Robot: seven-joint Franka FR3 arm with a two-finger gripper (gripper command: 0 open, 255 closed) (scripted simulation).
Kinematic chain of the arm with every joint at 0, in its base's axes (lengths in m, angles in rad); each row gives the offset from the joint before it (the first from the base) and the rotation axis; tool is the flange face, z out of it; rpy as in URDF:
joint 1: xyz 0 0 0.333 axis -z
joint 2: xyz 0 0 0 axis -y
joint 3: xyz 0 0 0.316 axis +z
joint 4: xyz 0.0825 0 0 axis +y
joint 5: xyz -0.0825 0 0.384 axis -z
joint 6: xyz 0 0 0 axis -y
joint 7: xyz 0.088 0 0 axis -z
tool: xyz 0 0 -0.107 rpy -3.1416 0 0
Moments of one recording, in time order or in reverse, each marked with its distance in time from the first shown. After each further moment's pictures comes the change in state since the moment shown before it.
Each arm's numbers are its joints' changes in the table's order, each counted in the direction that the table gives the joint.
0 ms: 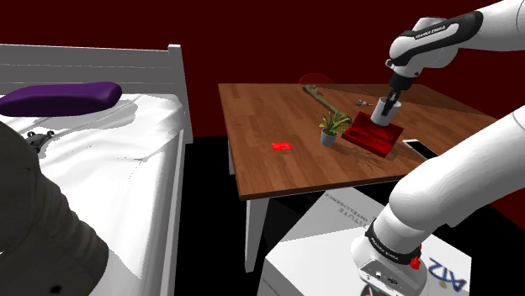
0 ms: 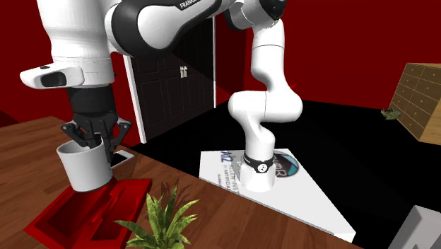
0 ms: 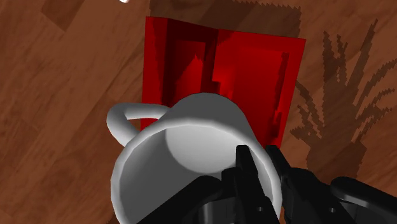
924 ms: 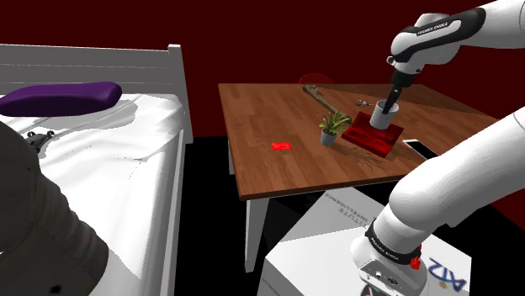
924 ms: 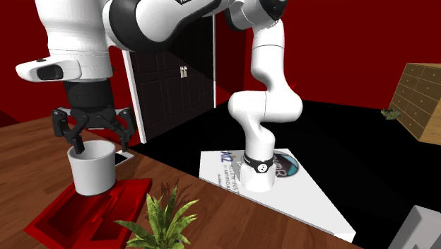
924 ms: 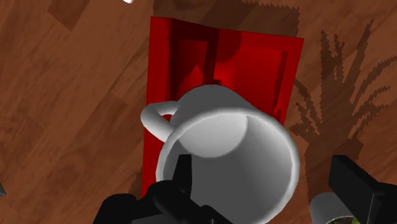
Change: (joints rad) arm 0.000 0.007 0.008 -0.023 -0.001 -0.028 0.001
